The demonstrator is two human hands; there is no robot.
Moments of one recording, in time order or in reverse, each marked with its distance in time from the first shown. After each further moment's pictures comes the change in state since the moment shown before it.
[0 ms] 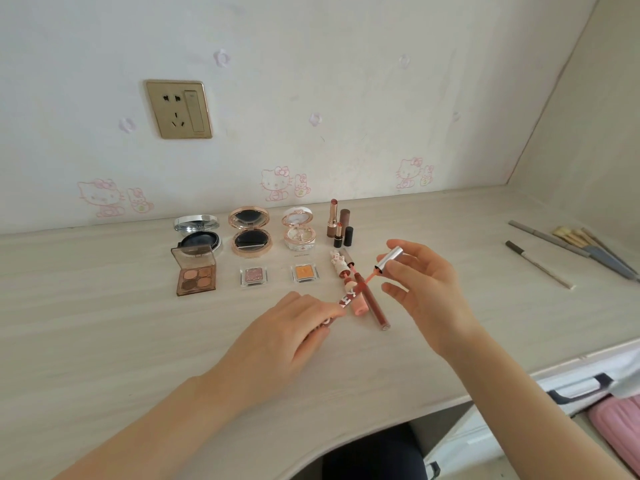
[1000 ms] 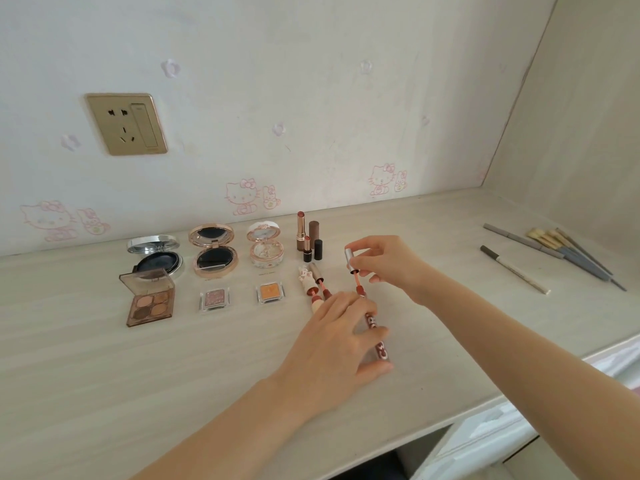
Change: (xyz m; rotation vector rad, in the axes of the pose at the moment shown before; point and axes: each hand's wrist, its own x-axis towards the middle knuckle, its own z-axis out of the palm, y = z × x) left_hand 0.076 0.033 0.074 0.271 -0.025 0.144; right_hand 0.093 -0.009 -0.034 -0.704 -0.171 0.112
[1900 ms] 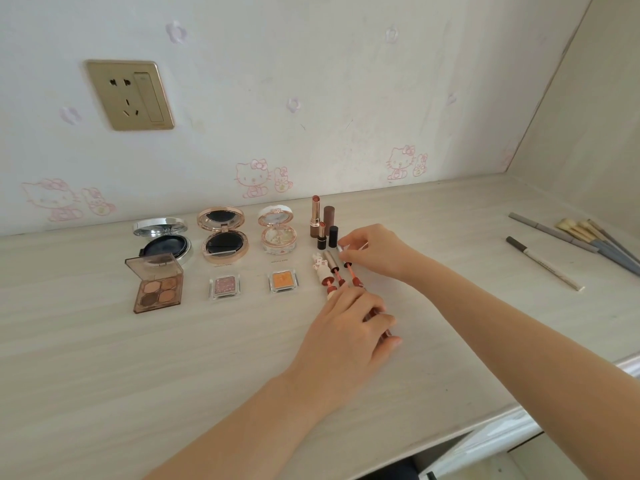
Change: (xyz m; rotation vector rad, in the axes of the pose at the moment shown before) left_hand -0.002 -0.007 0.008 -0.108 0.038 -0.129; right_hand 0.043 0.005 0.033 -0.393 -0.059 -0.122
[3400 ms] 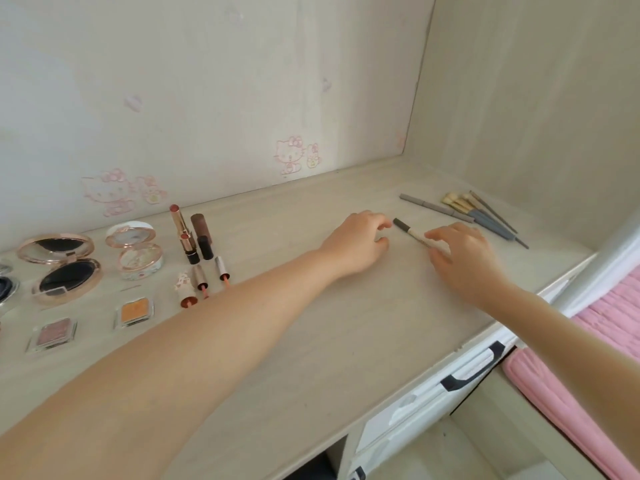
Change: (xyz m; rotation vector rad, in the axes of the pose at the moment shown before) left_hand 0.222 0.055 0.112 -0.297 -0.281 -0.070; right_hand -0.129 0.200 -0.136 -0.427 0.537 0.173
